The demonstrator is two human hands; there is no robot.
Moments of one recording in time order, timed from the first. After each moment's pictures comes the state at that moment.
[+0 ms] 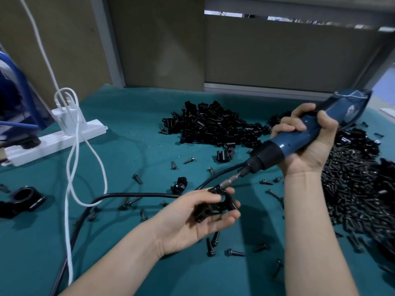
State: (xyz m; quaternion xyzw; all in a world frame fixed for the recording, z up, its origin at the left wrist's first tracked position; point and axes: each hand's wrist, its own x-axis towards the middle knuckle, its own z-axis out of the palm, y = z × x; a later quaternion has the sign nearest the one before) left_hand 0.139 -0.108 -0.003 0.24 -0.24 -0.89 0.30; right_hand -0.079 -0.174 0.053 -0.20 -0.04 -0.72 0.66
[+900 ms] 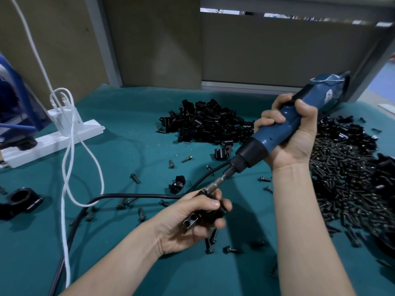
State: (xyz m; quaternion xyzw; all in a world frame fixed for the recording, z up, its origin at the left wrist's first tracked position) left_hand 0.141 -0.103 -0.005 0.21 -0.26 -0.90 0.28; right_hand -0.055 -0.173 0.064 -0.22 -0.02 -0.69 0.68
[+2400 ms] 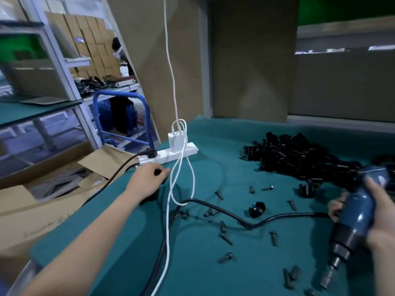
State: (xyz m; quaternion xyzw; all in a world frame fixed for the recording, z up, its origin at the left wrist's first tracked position) left_hand 0.368 -0.145 0.007 0.78 -0.56 -0.07 0.27; right_hand -0.081 -0.198 -0.026 -0.15 0.32 -0.63 0.69
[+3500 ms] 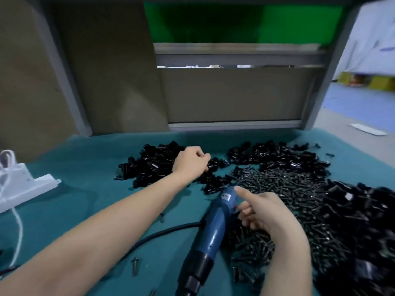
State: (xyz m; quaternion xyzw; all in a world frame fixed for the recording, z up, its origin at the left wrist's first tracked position) left_hand -0.017 -0.281 0.040 0.57 -0.72 -0.24 0.32; right_hand -0.165 -0.144 0.019 -0.35 0.67 -0.46 0.48
